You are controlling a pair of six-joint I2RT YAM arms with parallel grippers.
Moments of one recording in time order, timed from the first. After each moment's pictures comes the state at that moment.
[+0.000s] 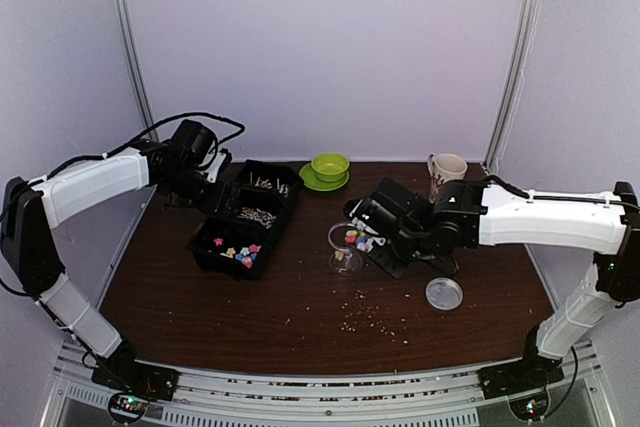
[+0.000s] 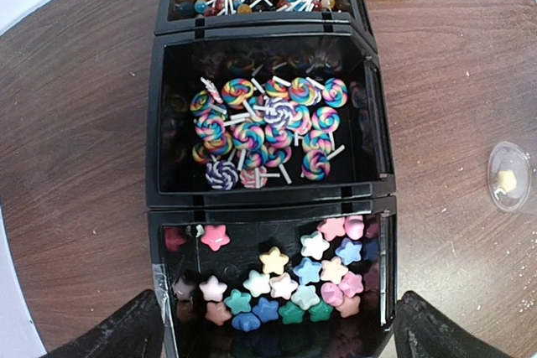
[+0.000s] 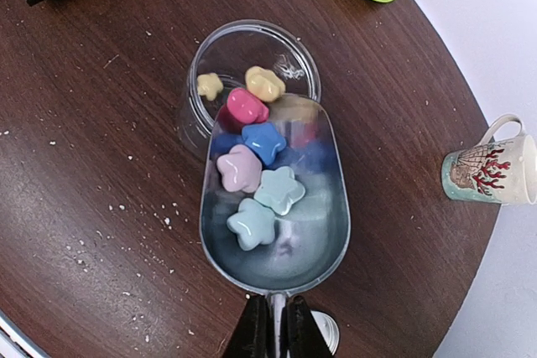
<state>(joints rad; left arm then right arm) -0.46 1.56 1.29 -0.73 -0.05 -0.14 1.09 1.55 1.29 -0.82 0.52 0.09</state>
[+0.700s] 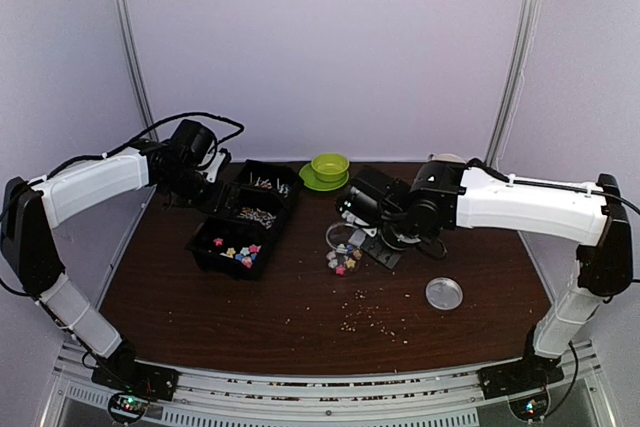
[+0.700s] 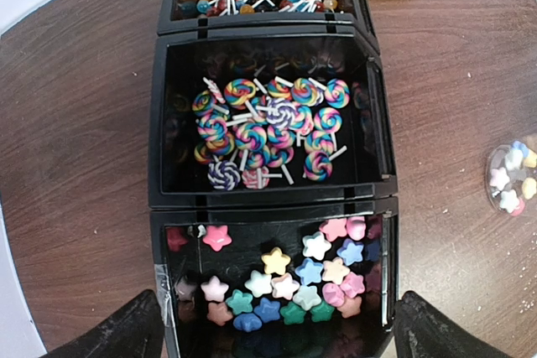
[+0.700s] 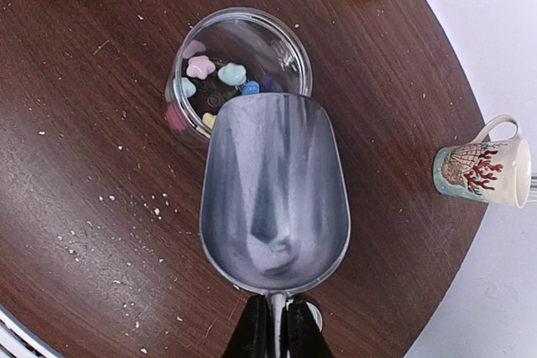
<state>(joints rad) -0.46 1.56 1.29 -0.73 -0.05 -0.15 1.07 1.67 1.48 -1.00 0.51 0.07</state>
